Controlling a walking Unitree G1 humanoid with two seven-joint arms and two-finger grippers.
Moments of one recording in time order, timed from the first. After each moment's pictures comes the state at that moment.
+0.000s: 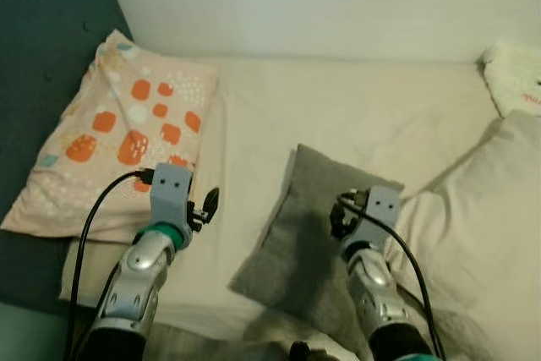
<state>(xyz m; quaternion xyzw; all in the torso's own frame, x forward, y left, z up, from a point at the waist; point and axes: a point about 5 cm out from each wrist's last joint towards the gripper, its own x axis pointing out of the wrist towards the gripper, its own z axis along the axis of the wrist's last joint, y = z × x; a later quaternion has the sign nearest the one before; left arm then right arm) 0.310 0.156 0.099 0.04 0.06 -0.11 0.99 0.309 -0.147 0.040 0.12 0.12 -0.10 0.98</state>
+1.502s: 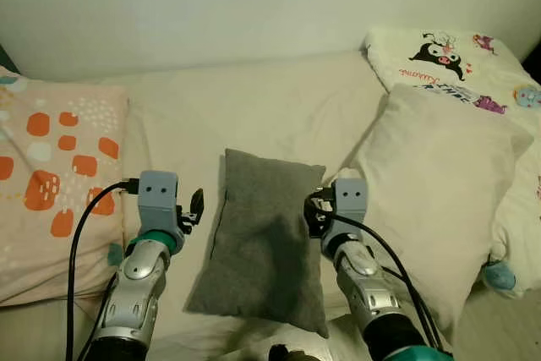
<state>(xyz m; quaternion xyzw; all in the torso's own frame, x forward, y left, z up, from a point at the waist) 0.304 0.168 0.089 0.01 0.06 -0.01 1.00 0.322 -0.119 0.055 0.04 0.11 0.05 0.99</state>
